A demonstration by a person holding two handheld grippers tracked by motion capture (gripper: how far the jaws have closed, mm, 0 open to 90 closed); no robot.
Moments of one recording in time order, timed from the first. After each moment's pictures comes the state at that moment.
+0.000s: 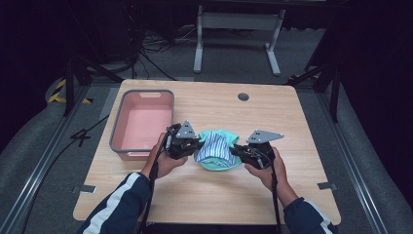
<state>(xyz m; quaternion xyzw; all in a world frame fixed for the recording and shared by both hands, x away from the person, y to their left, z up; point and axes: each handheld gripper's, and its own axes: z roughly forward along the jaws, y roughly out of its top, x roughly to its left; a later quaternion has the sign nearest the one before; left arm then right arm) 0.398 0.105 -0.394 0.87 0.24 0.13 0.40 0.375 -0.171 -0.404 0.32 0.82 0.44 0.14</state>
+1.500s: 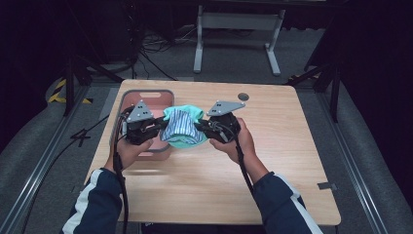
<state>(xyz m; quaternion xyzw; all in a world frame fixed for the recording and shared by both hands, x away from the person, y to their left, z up) 0.394 0.201 -0.335 0.81 0.31 0.22 0.45 0.410 -0.068 -0.330 0.25 0.84 0.46 0.16</state>
